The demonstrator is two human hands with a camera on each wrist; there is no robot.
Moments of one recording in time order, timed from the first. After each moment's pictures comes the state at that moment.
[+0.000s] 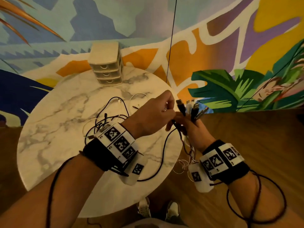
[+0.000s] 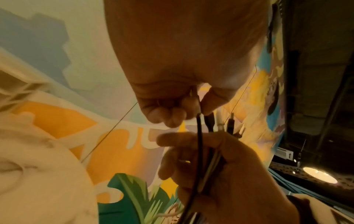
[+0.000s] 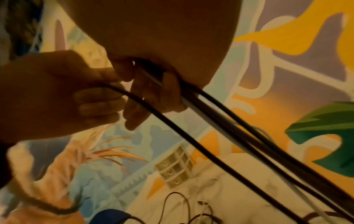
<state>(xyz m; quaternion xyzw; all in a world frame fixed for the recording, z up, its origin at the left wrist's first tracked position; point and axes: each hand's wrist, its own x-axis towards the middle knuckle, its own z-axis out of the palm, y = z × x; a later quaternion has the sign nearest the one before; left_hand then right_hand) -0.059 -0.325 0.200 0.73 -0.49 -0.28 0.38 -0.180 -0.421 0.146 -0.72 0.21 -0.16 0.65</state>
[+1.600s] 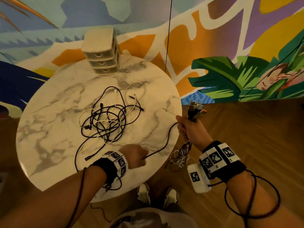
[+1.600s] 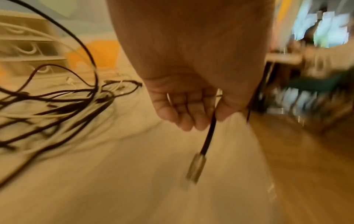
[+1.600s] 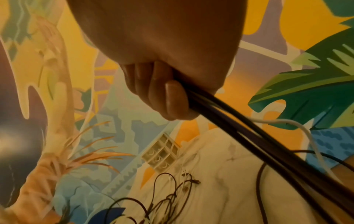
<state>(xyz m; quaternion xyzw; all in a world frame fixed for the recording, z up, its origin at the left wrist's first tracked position) -0.071 -0.257 0.022 0.74 -0.58 -0.31 -0.12 -0.207 -0.439 0.099 -0.62 0.35 -0.07 0.69</state>
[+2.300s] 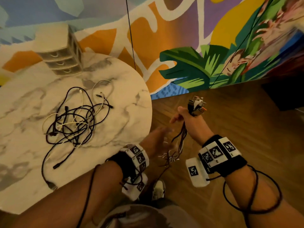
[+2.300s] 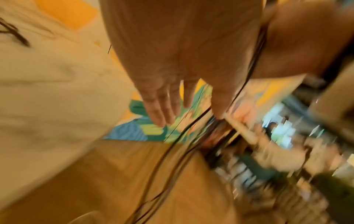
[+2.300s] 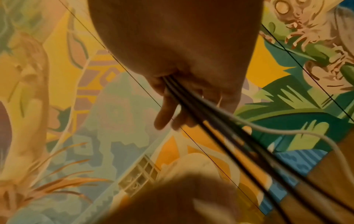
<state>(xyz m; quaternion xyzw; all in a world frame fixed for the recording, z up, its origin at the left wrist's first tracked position) -0.188 -0.372 0.054 0.71 -0.49 -0.44 0.23 -0.292 -0.476 0.110 -0.69 0.43 -0.14 0.57</state>
